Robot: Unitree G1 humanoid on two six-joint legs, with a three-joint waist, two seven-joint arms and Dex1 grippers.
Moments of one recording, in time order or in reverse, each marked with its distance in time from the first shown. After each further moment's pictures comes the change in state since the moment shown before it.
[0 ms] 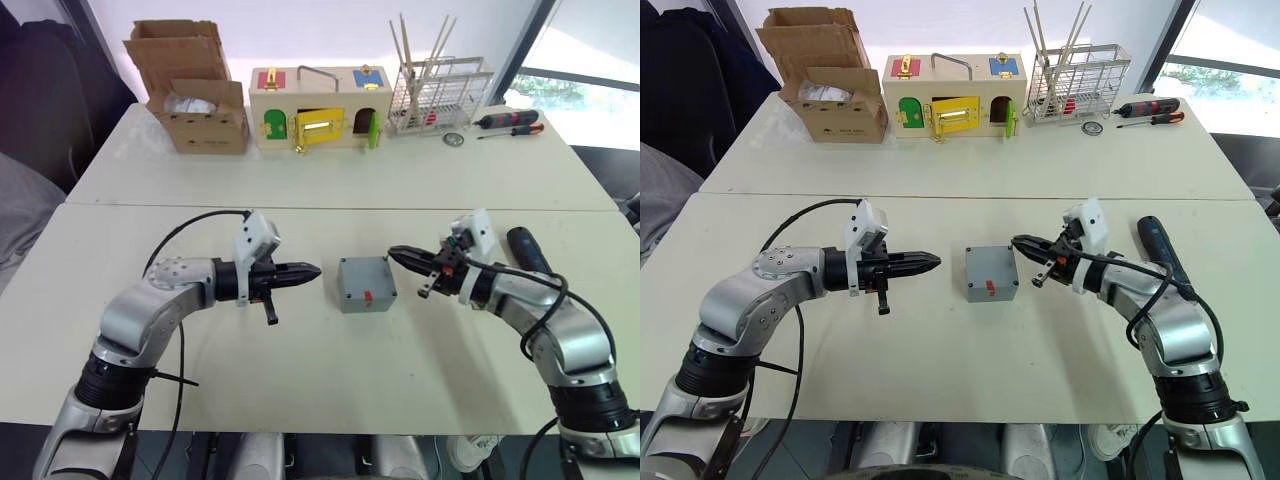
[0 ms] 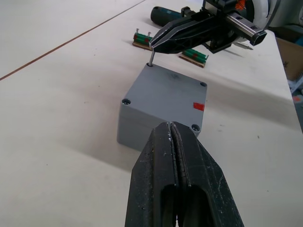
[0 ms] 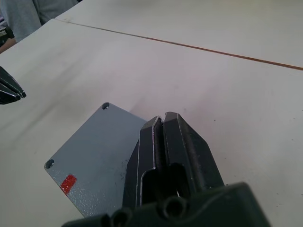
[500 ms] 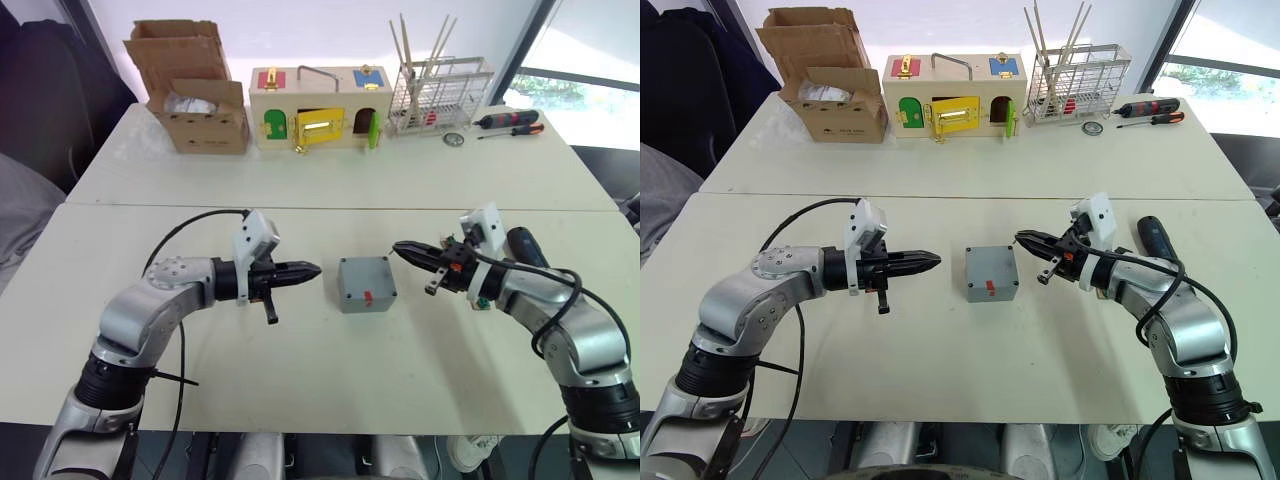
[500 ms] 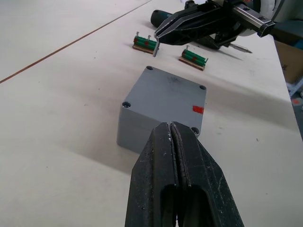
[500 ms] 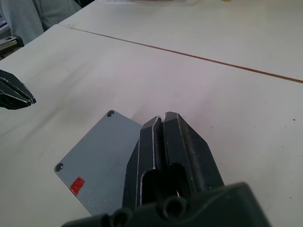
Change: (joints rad) left arm 0.000 -0.003 0.002 -0.001 -0.011 0.001 0.004; right arm 0.000 -0.040 -0.031 -0.045 0.051 0.032 -0.005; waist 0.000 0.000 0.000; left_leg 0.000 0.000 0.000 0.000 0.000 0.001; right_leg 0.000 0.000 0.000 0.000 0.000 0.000
